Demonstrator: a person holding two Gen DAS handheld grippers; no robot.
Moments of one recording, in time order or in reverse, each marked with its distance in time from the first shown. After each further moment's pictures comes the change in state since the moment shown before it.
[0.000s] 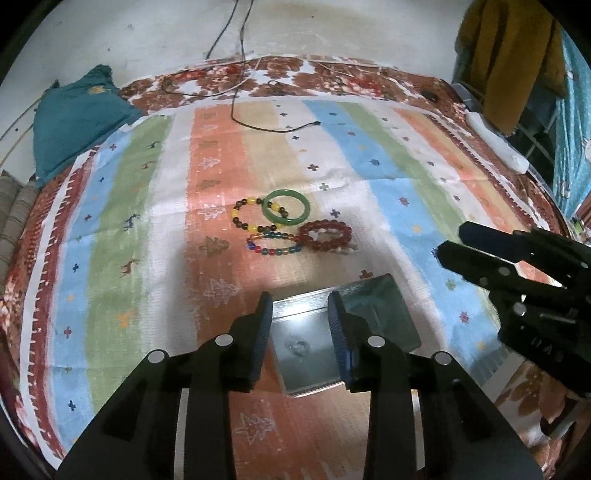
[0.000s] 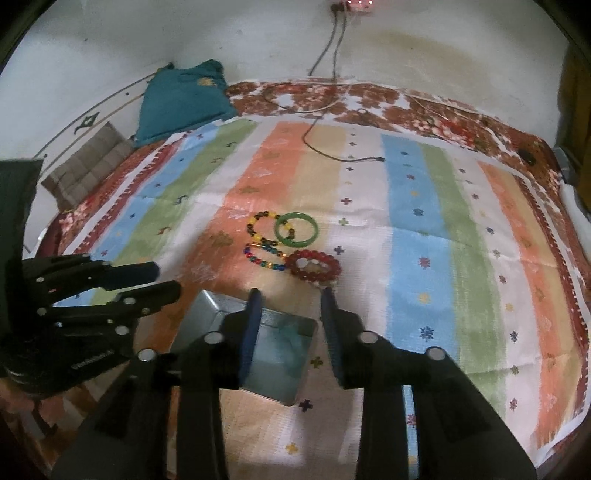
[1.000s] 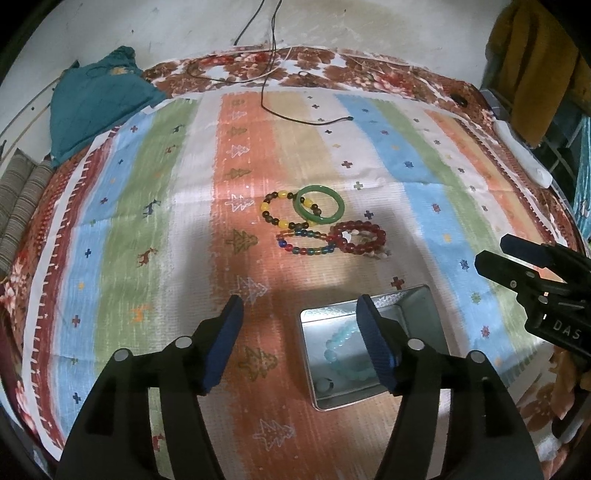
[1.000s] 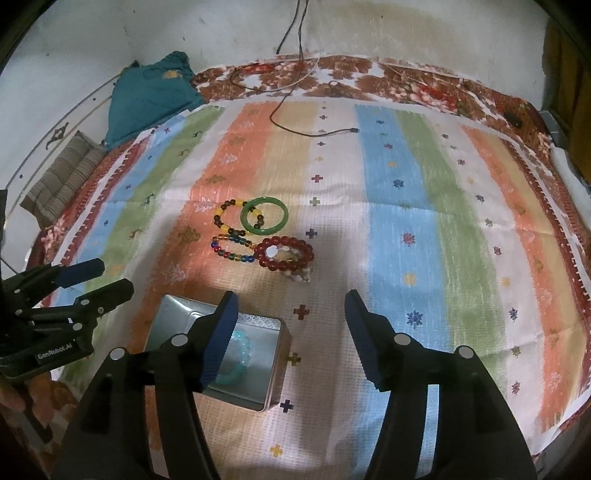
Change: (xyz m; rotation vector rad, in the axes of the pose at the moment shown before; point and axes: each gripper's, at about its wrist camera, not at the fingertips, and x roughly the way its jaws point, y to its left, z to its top) left arm 0.016 0.024 0.008 -0.070 0.037 0.058; right arm 0.026 -0.028 0.006 0.093 0.091 -0.024
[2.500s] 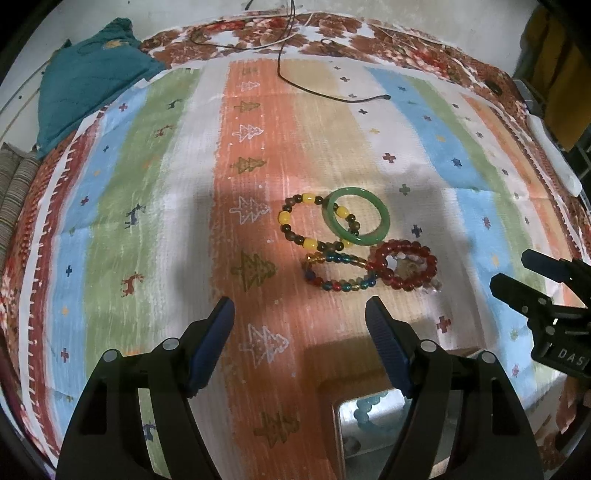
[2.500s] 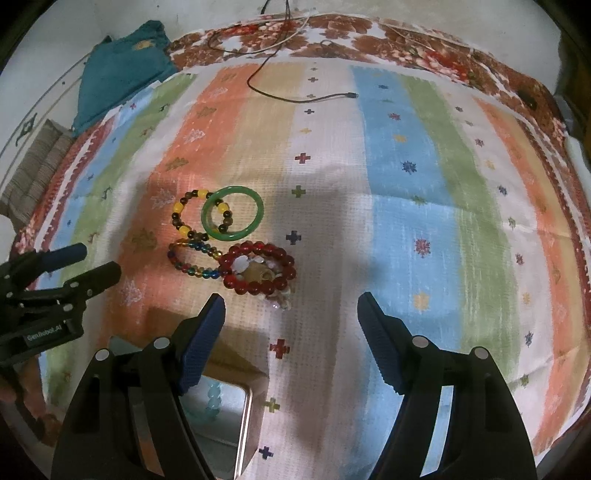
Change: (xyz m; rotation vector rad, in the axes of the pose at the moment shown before) left arm 0.082 0.025 0.055 -0.040 0.129 0.036; right arm 0.085 -0.014 0.043 -0.005 0.155 -0.051
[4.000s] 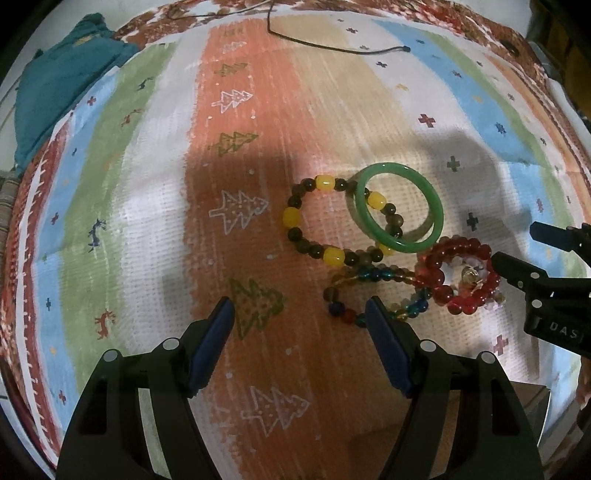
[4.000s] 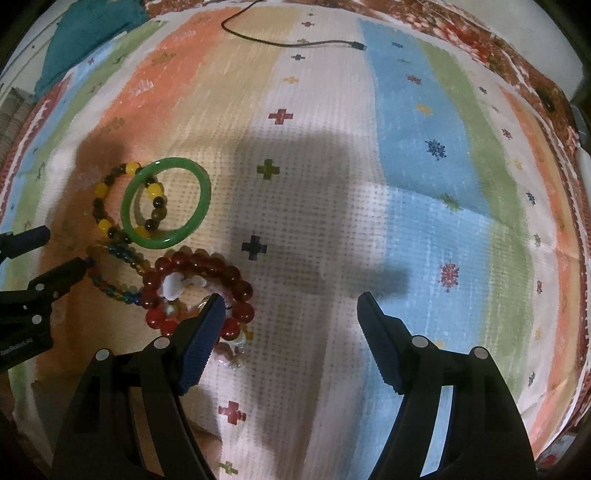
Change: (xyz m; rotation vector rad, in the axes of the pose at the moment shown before) left arm 0.081 -0.001 0.026 0.086 0.127 0.061; right arm 0.098 -0.010 0.029 -0.053 0.165 -0.086
